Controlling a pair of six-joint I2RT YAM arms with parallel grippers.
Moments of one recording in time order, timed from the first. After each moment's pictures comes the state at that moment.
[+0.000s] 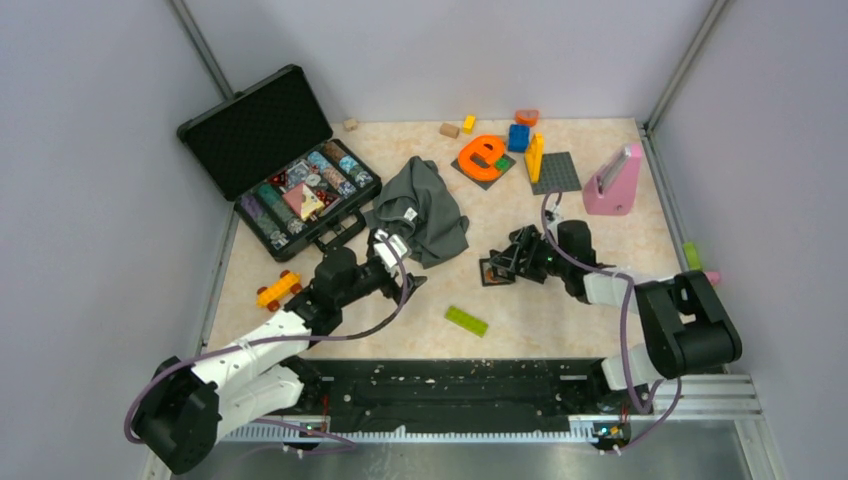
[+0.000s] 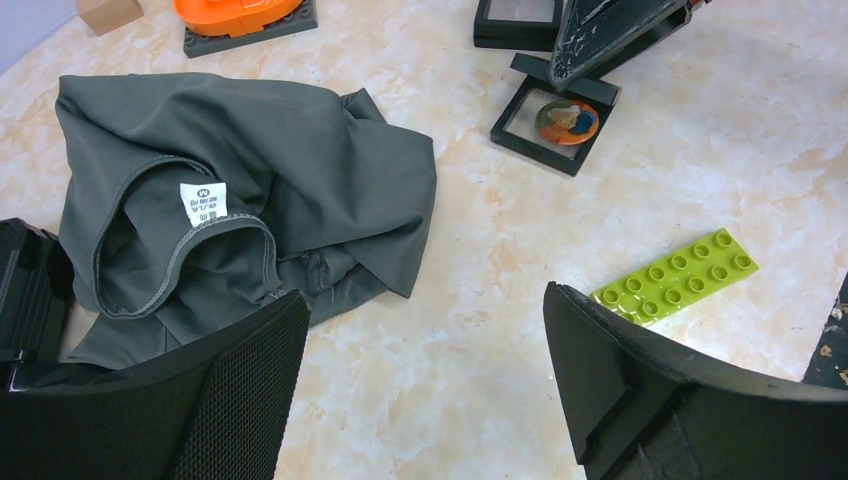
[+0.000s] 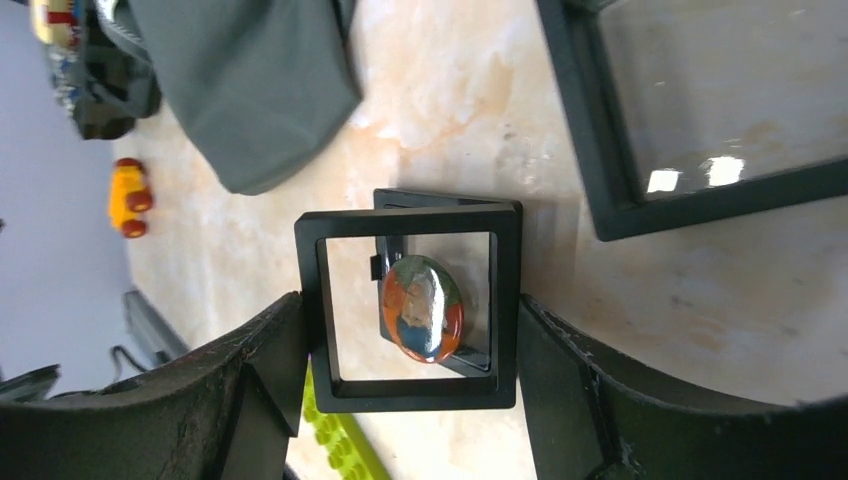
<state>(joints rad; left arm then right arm) -0.62 0.97 0.40 0.32 0.29 0.20 0.25 1.47 0.45 0.38 -0.49 0.71</state>
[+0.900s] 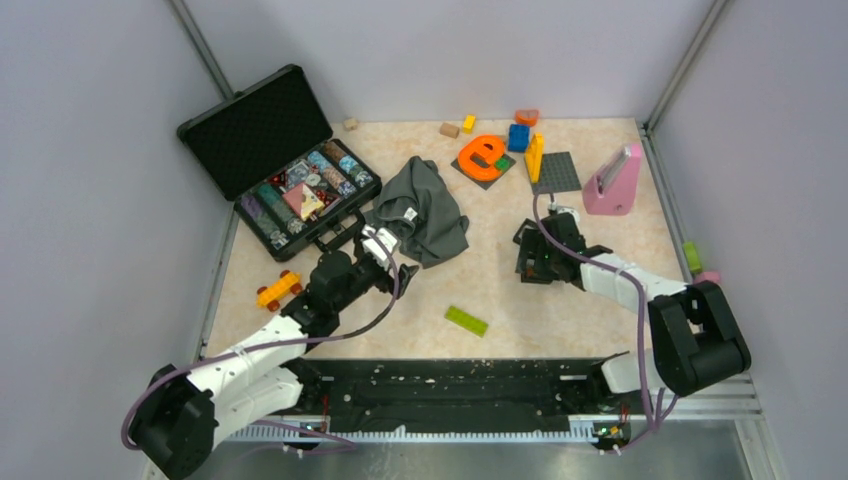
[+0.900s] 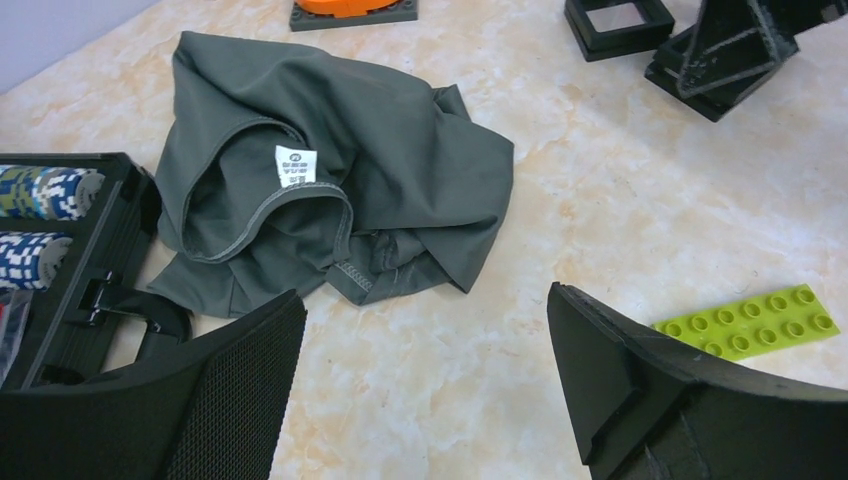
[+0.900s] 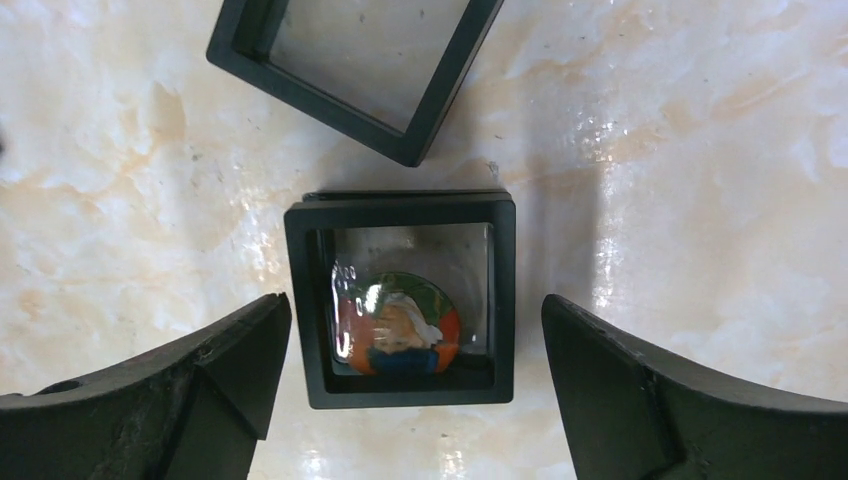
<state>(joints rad) -0.62 0.92 0.37 0.35 0.12 0.13 0.36 1.37 0.64 -0.20 0.15 0.47</state>
